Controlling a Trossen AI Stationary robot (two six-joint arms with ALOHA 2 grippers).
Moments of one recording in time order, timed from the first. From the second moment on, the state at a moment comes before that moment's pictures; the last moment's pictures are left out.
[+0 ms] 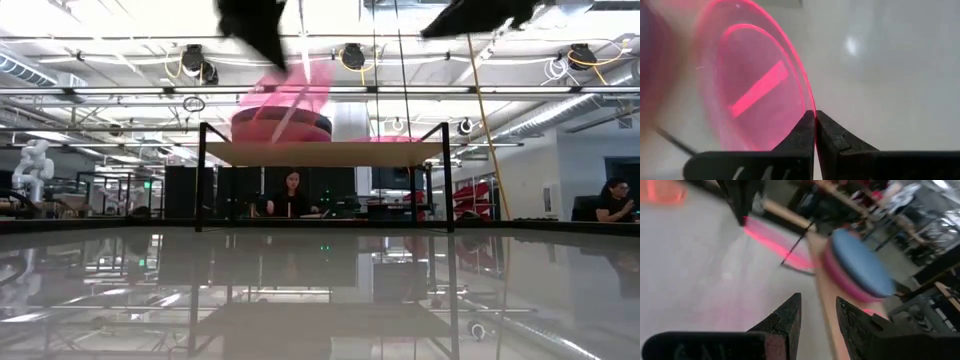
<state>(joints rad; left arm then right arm) -0.22 1.70 1.51 -0.91 -0.50 -0.43 0.15 0.90 0.73 -0.18 0.48 -0.41</state>
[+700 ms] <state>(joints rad) 0.10 1.72 1.62 -0.19 -0.46 0.69 0.16 0.33 0.39 0.13 0.55 -0.41</state>
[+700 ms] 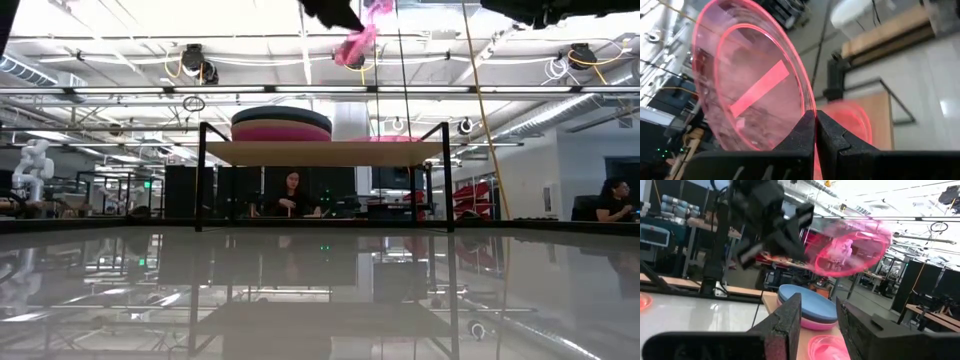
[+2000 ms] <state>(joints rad) 0.15 1.89 1.69 -0.25 -0.58 0.68 0.16 0.36 0.38 0.18 0.55 -0.45</state>
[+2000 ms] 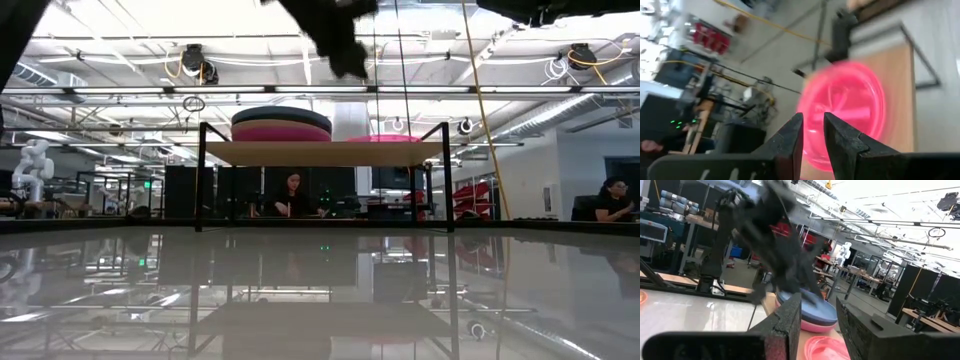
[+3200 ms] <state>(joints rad) -0.30 1.31 0.56 0.97 -0.72 0.14 0.16 0.75 0.78 -0.47 0.09 -0.02</state>
